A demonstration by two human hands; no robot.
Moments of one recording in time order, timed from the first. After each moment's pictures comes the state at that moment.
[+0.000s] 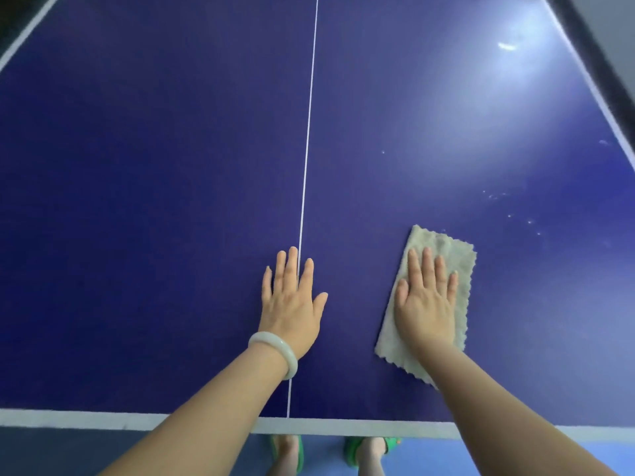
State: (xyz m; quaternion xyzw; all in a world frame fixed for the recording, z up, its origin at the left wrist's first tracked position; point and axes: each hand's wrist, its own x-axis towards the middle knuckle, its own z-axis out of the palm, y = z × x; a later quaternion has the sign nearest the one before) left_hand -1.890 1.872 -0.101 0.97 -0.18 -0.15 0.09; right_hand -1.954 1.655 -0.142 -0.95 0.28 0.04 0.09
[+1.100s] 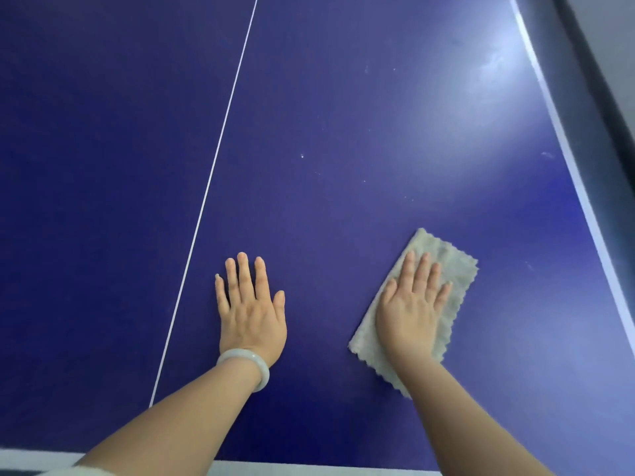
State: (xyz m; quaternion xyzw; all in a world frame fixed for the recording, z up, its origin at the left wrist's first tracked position) left_hand -1.909 1.728 -0.138 1.00 -0.07 -0.07 0.01; right_hand -1.957 1.505 -0.143 -0.94 0.33 0.00 0.10
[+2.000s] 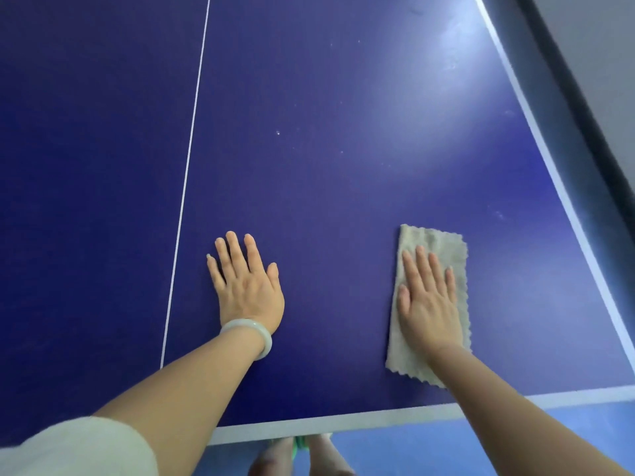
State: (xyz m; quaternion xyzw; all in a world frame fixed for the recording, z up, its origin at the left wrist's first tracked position) left_hand -1.912 1.729 -0.136 0.99 -0.07 -0.08 0.01; right_hand -2.045 1.479 -0.139 -0.97 0.24 0.05 0.07
